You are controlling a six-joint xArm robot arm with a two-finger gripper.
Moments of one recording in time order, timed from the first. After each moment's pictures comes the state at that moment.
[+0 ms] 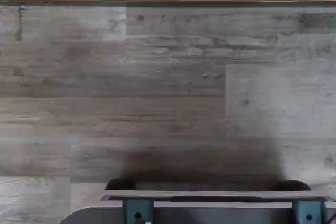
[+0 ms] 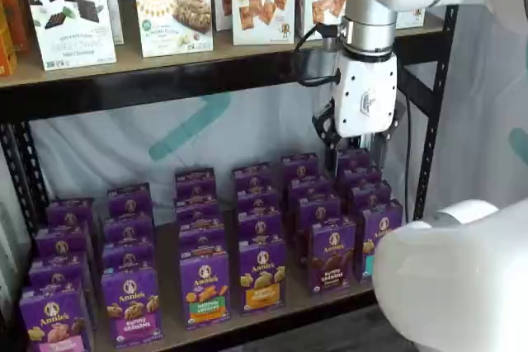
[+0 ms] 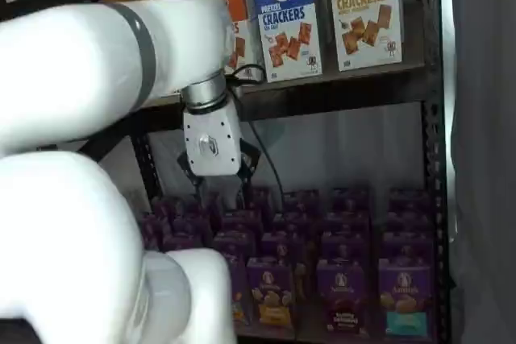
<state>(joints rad) 0.13 -0.92 -0.50 0.03 1.42 0.14</state>
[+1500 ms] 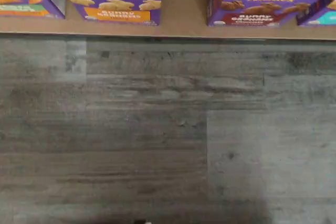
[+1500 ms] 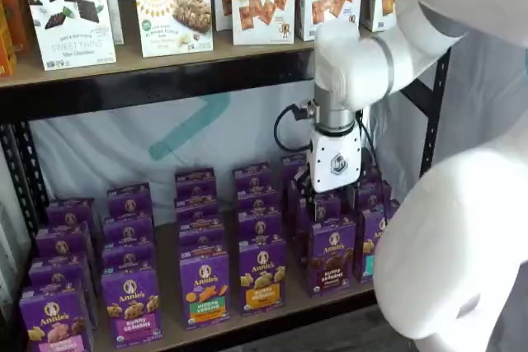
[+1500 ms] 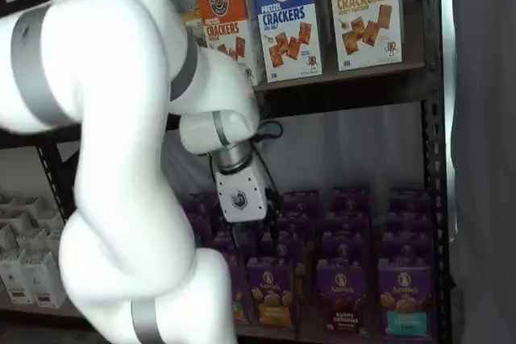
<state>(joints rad) 0.13 -0.42 -0.39 -0.12 0.77 0.23</state>
